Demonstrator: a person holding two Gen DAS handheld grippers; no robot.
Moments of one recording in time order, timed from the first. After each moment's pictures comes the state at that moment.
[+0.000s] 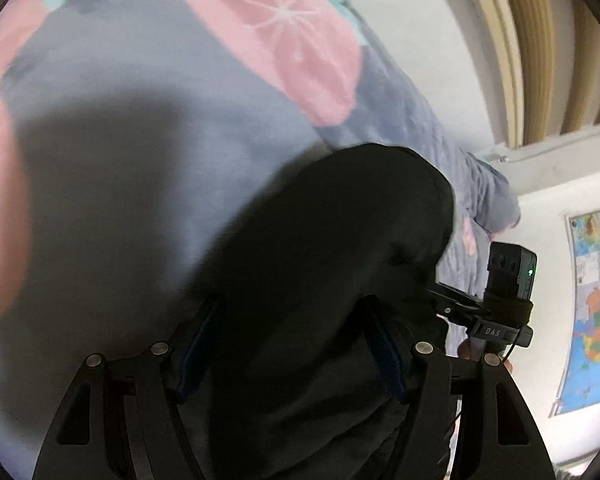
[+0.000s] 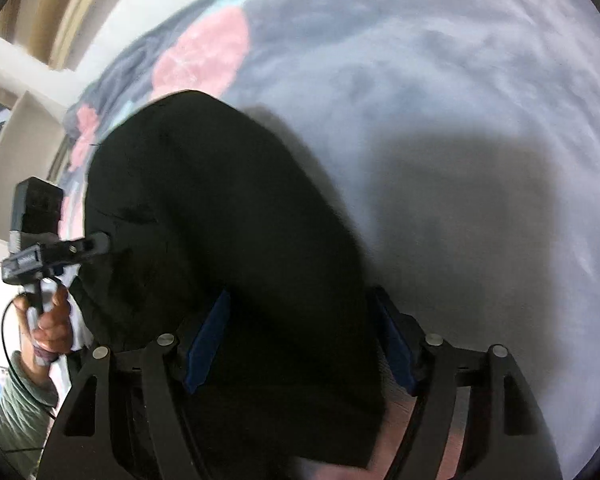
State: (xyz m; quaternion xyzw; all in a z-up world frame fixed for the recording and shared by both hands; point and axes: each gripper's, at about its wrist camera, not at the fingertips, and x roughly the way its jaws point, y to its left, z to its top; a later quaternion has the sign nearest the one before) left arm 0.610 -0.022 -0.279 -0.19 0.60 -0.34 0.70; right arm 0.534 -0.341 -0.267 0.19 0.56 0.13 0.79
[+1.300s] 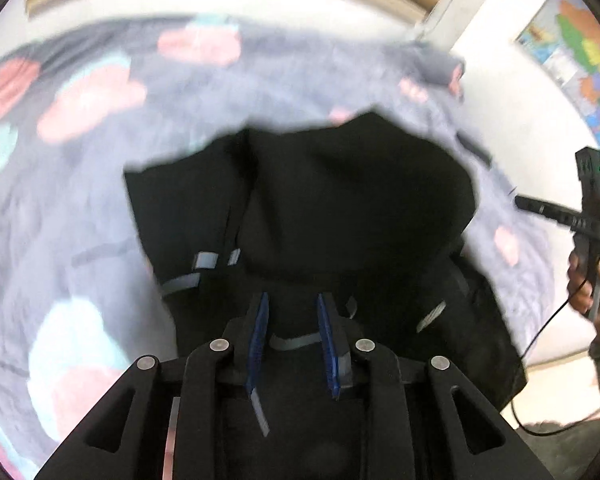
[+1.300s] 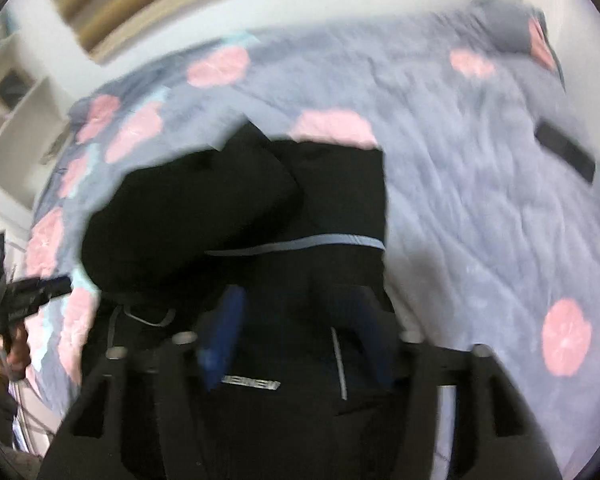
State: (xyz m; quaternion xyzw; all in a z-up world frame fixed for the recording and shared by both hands) left arm 0.231 0.085 -0.096 0.02 0.52 -0.34 0.78; right arm 0.102 -0.308 -0.069 0.14 0.50 -0.02 0.85
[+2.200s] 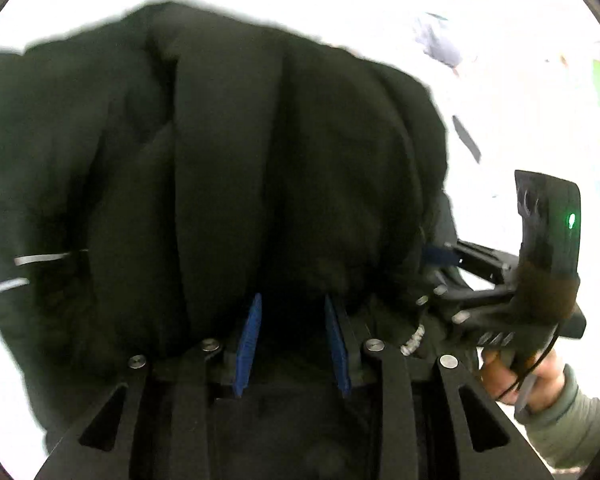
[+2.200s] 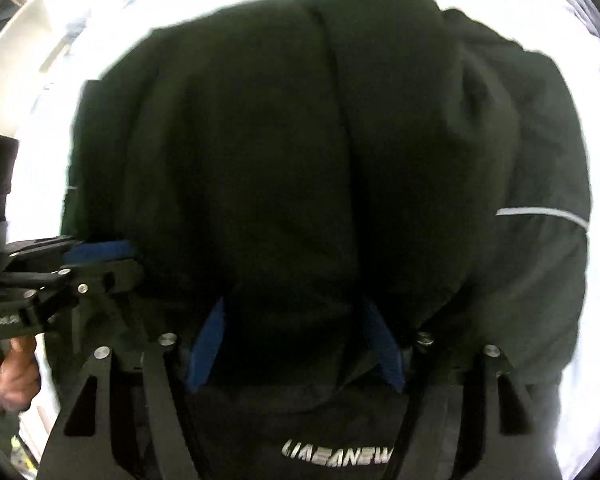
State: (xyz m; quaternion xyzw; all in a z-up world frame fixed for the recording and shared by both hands) left arm 0.255 0.011 -0.215 -0.06 0.63 -0.37 0.68; right arm 0.207 -0.186 -0.238 0.12 0.63 0.04 0.77
